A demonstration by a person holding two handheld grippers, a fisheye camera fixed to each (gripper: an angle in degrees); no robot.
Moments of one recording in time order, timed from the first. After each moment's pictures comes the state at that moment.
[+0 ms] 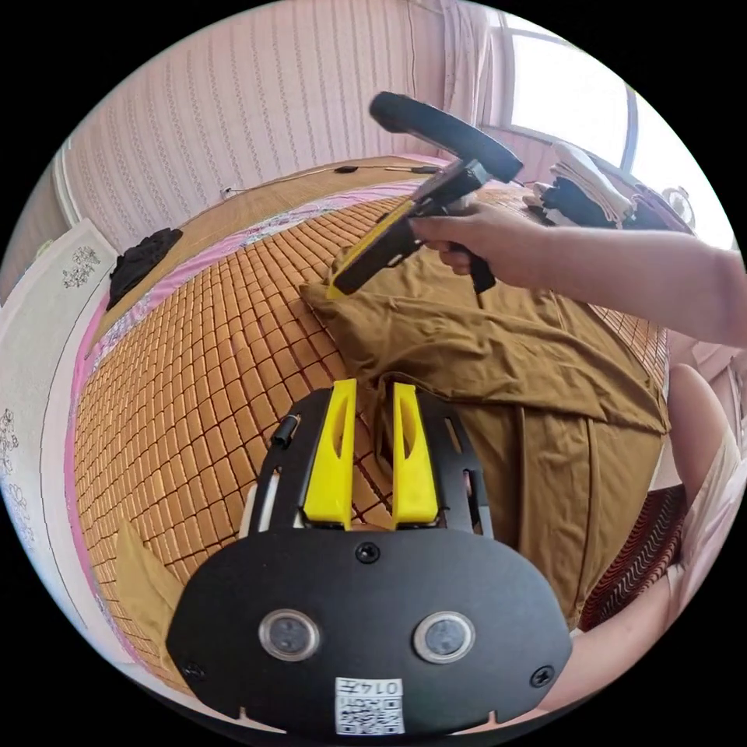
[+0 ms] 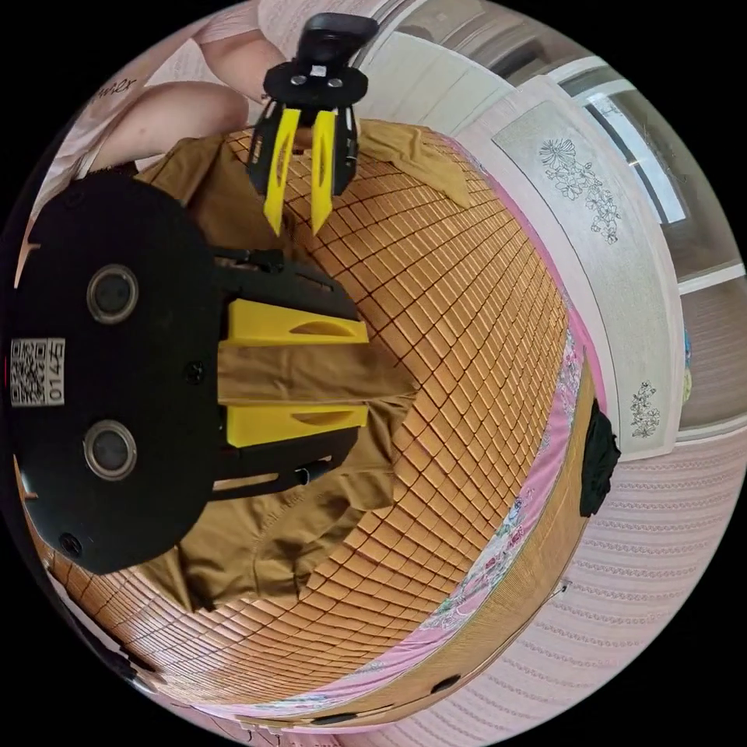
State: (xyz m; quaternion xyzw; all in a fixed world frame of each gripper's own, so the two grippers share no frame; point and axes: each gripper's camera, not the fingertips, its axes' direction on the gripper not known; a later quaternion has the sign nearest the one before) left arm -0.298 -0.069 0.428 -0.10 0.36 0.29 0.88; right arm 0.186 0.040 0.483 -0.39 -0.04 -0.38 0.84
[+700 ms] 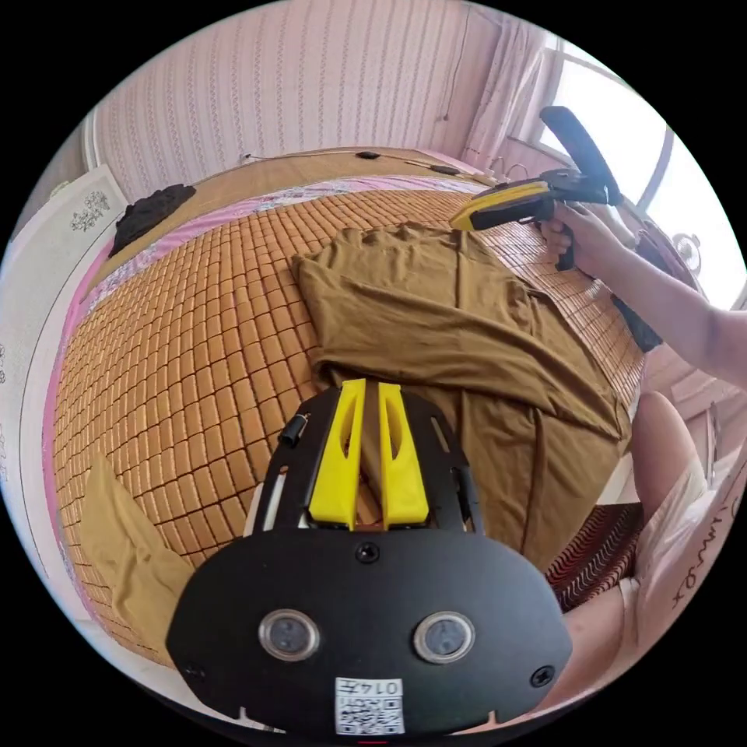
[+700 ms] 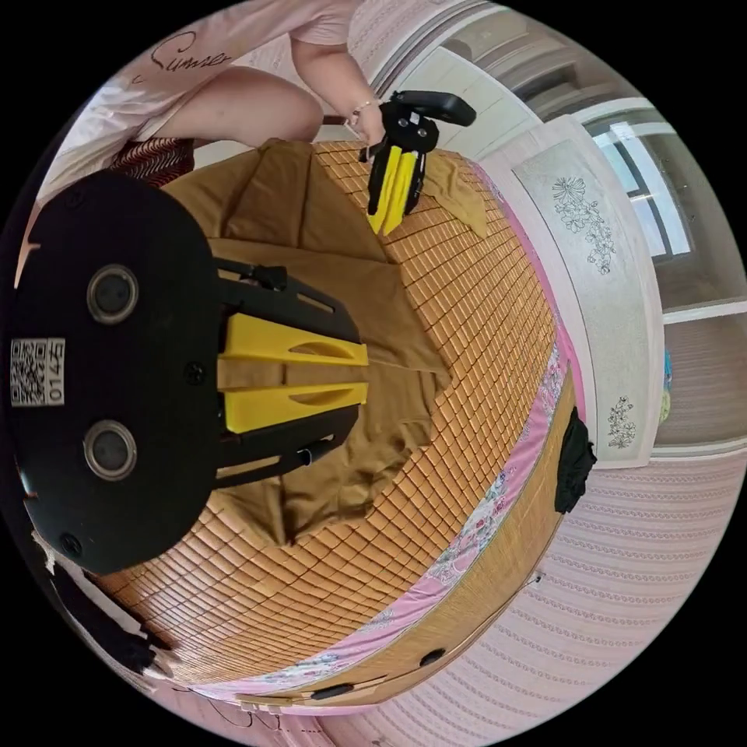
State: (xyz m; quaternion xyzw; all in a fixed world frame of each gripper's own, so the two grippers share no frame) left arm -0.335 -0.087 0.415 -0.14 0.41 0.23 0.87; right arm 0.251 0.023 0.312 -0.35 -0.05 -0.42 0.84
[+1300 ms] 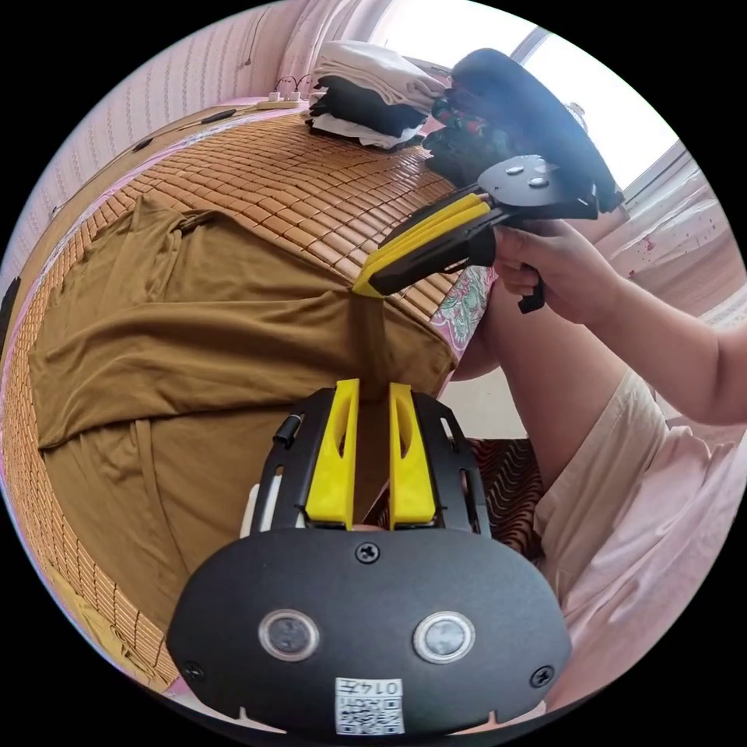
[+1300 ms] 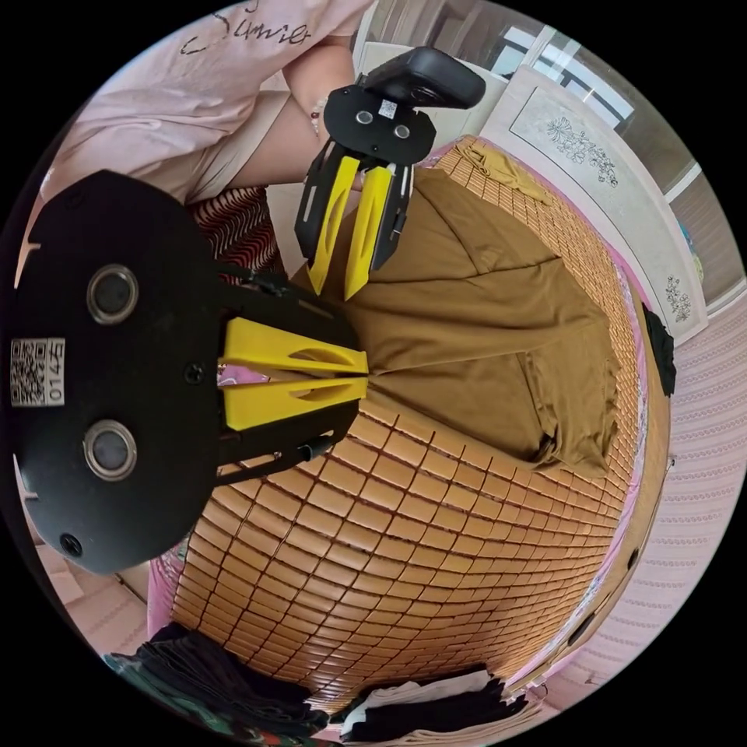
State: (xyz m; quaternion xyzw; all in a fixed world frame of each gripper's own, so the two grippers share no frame) left arm -0.164 -0.009 0.254 -0.20 0.52 0.39 0.73; right arm 0.396 0.153 0.093 -0.43 0.05 -0.23 0.87
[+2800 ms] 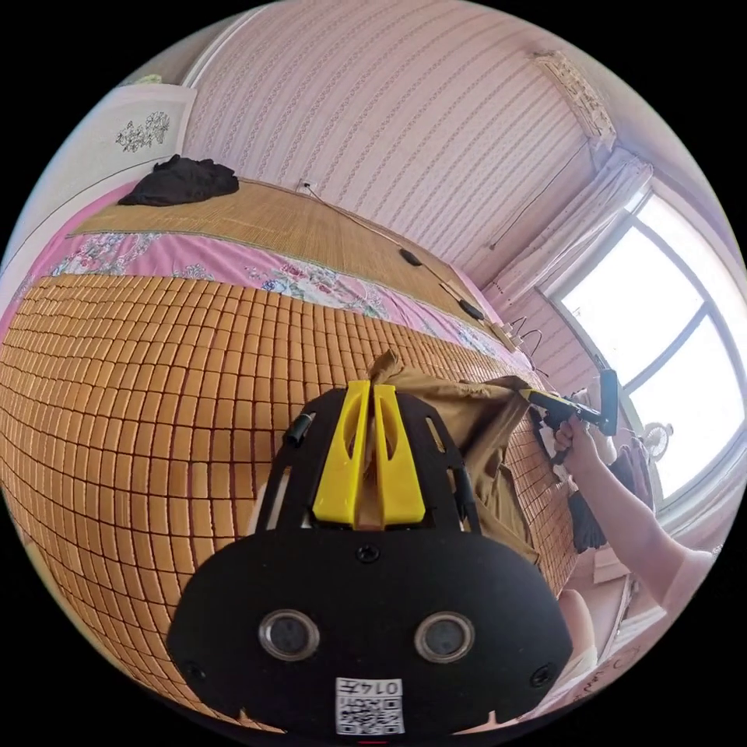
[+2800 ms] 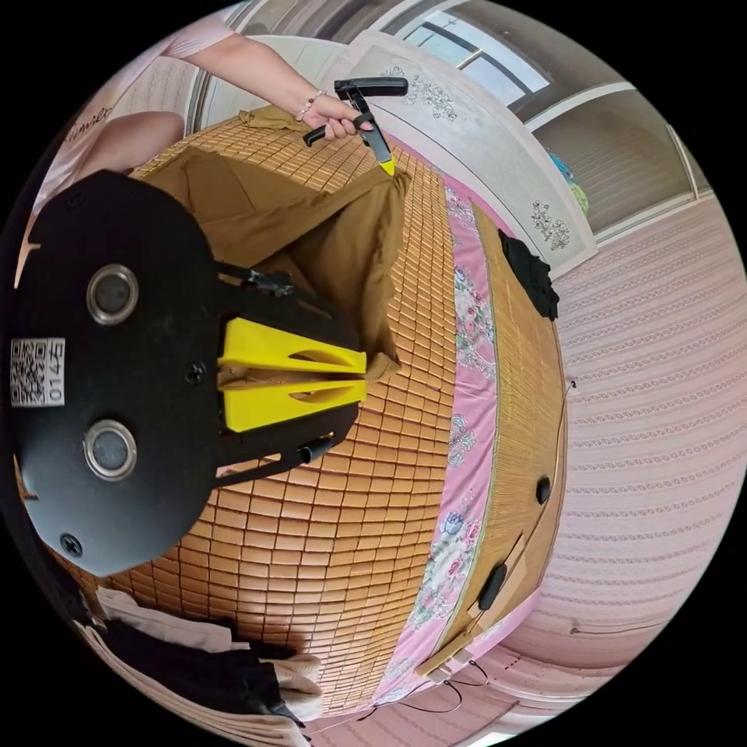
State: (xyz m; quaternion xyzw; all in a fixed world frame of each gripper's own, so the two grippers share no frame) left arm -0.345 -0.376 0.563 -0.10 0.49 -0.03 0.87; right arm 0.447 -0.115 0.295 -0.25 0.05 -0.18 0.95
